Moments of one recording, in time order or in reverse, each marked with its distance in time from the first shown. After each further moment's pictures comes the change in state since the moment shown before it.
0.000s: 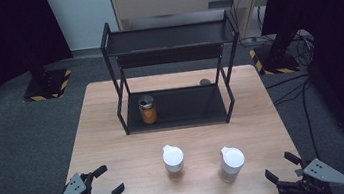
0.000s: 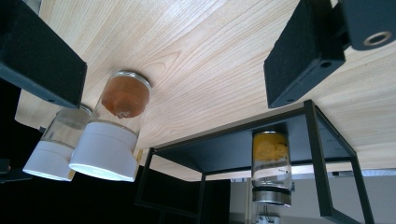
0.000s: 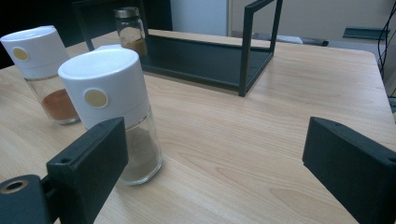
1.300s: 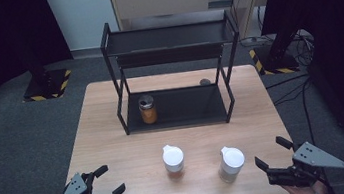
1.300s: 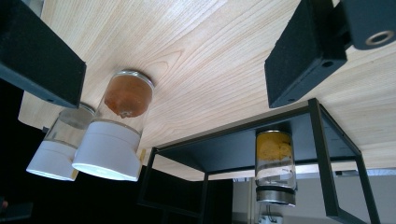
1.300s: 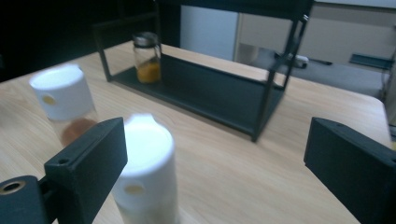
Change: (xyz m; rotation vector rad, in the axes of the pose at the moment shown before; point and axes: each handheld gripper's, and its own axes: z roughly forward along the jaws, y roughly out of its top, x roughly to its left) left arm 0.000 0.000 0.002 0.001 -0.008 0.000; right arm 0.025 0.073 0.019 -0.002 0.028 -0.092
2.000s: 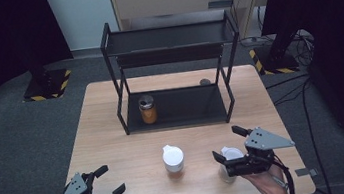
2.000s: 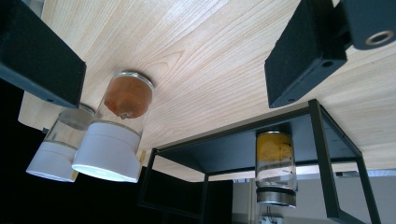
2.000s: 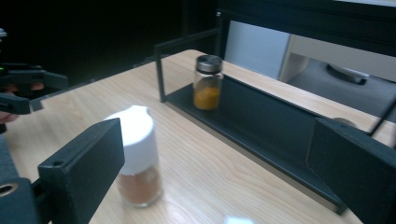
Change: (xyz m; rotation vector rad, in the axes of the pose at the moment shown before) left arm 0.000 0.000 0.000 0.003 -0.001 0.002; right arm 0.036 0.055 0.073 0.015 0.179 -0.056
